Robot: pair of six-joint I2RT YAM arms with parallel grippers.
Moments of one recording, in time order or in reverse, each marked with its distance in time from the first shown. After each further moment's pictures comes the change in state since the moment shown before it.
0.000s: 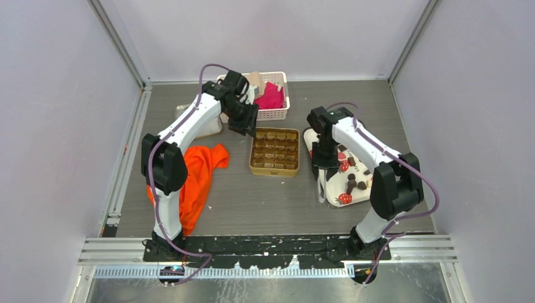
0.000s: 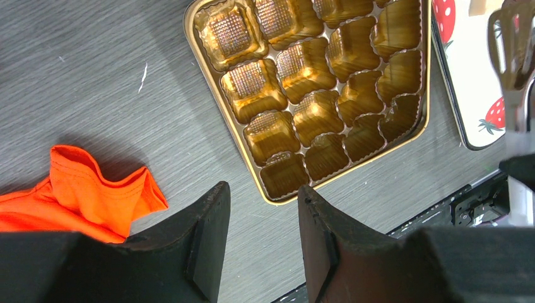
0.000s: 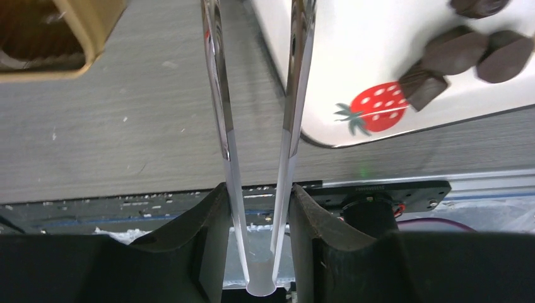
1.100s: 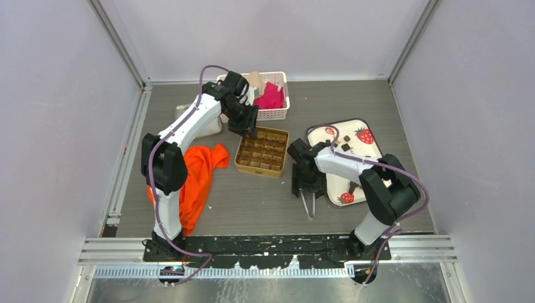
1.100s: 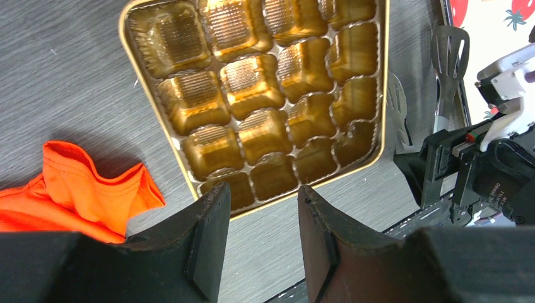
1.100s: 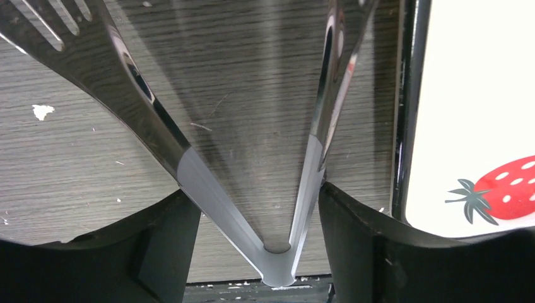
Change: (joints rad) left arm 0.001 0.000 -0.011 -0.005 0.009 -0.003; right arm 0.264 -0.006 -0.359 0.463 0.093 0.214
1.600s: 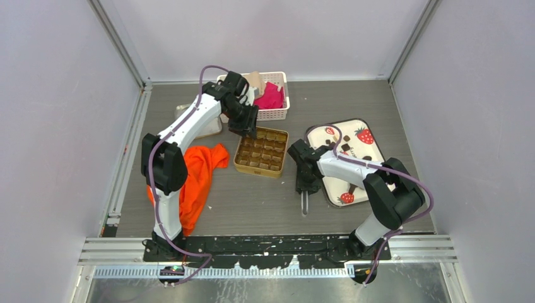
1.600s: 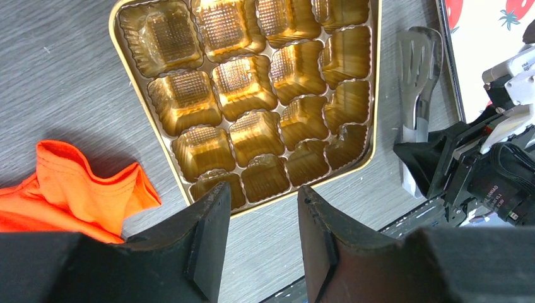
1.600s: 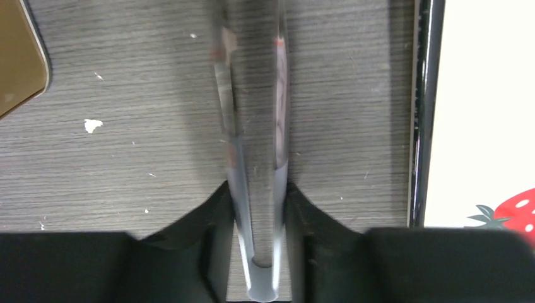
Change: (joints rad) left arm 0.000 0.000 0.000 -0.002 0.008 -0.006; right arm 0.002 -0.069 -0.077 0.132 0.019 0.018
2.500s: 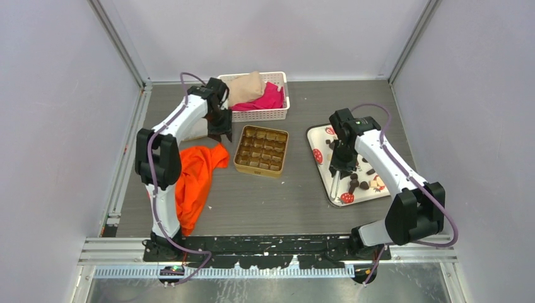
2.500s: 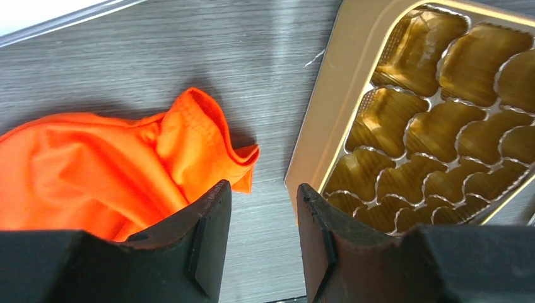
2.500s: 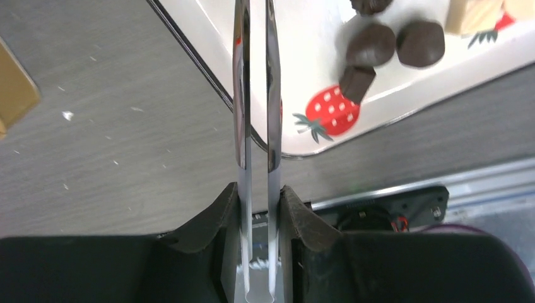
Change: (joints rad) left arm 0.157 0.009 -0.129 0.002 -0.201 -0.153; right arm -0.337 -0.191 0.291 -0.480 0.000 -0.137
